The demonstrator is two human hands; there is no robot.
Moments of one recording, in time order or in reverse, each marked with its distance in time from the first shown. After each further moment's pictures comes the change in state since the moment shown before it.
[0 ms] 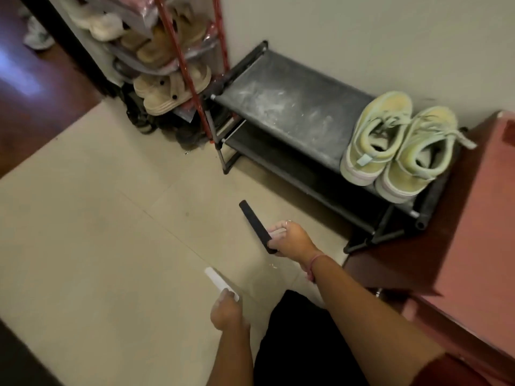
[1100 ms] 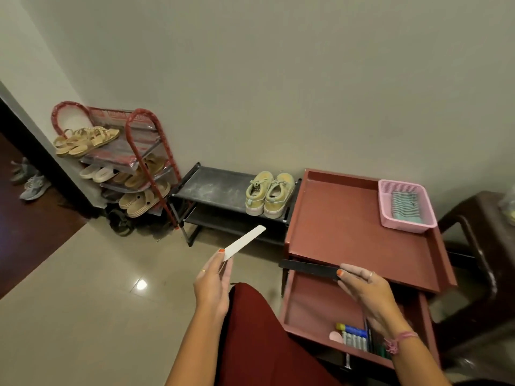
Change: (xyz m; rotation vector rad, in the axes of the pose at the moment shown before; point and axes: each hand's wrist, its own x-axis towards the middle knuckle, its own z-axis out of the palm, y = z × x) left_hand -0.346 0.026 -0.127 -0.123 -0.893 0.342; right_hand -0.413 0.133 -0.163 0.863 0.543 -0.360
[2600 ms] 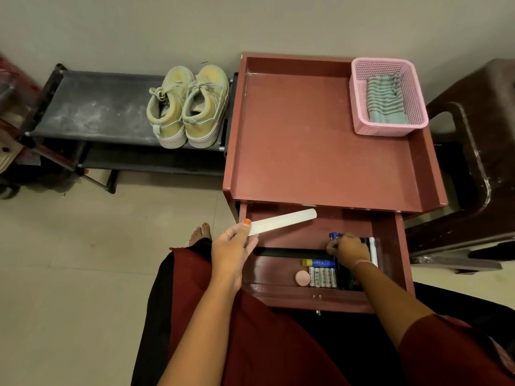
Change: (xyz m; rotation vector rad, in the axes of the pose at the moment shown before) left_hand 0.084 -0.186 0.045 0.625 -0.124 -0.350; right_hand 0.166 0.158 -0.137 -1.582 0.004 0.362
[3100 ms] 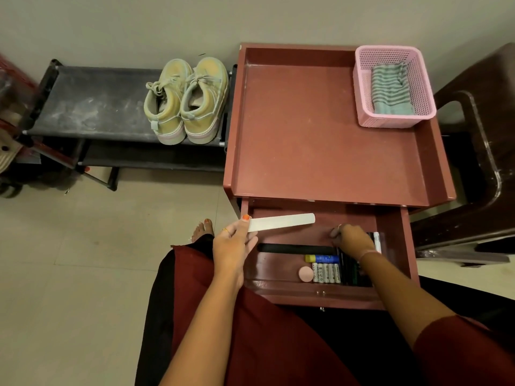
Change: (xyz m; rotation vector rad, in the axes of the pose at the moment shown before) left_hand 0.006 -0.003 0.001 0.073 0.051 0.011; right_hand 0.007 -0.005 -0.011 0.074 0.011 -0.095
